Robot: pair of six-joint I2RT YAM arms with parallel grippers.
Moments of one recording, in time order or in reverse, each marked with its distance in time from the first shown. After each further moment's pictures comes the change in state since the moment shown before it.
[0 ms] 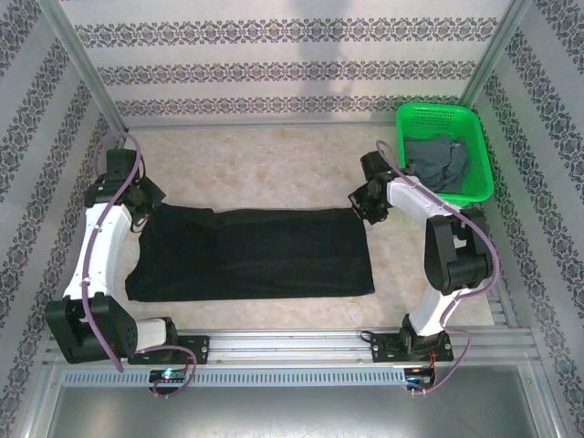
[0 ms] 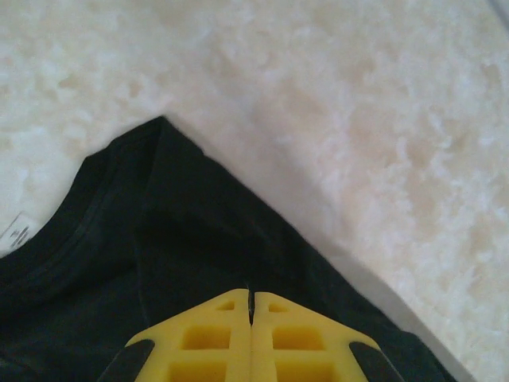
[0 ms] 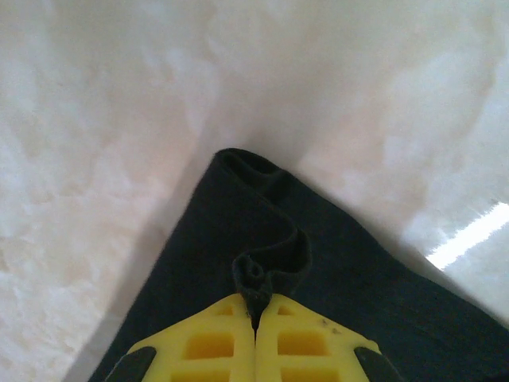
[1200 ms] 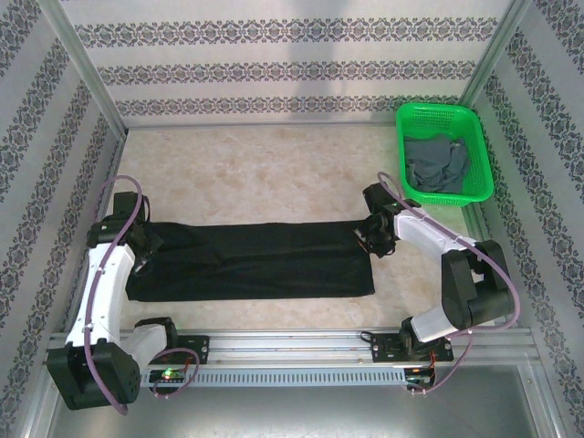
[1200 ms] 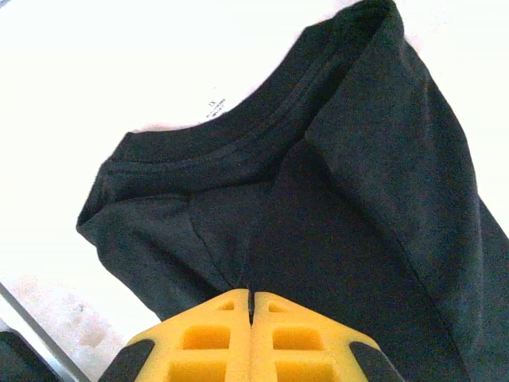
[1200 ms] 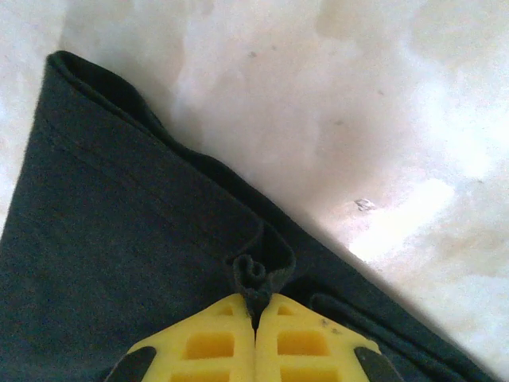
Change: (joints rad) left arm 0.000 -0.246 -0.273 -0.195 -0.172 -0.087; right arm 0.059 -0.239 -0.308 -0.020 0.017 -0.023
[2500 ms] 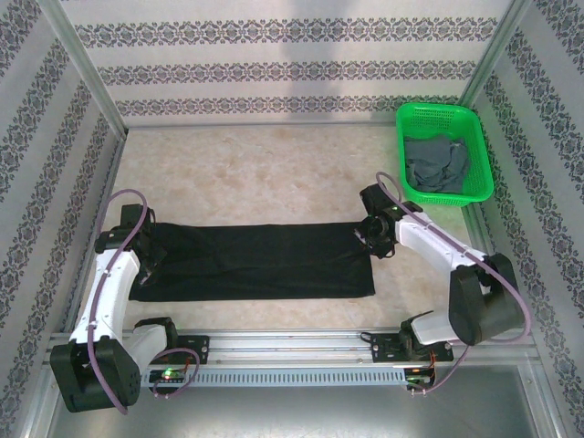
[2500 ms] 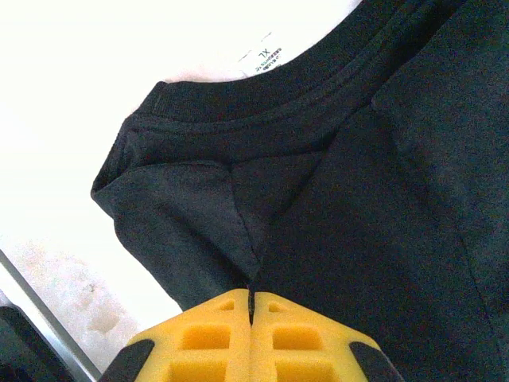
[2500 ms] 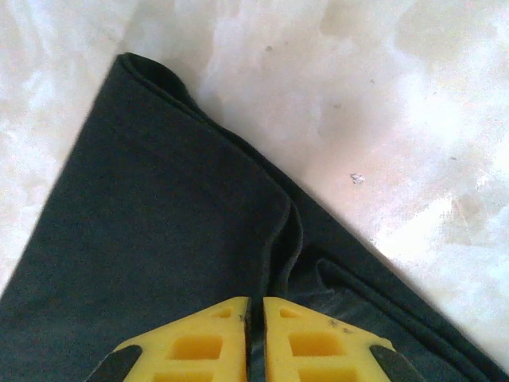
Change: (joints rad) left arm 0.000 -0.011 -0.132 0.031 -0.003 -0.072; right arm 0.055 -0.074 0.003 -0.036 0.064 0.020
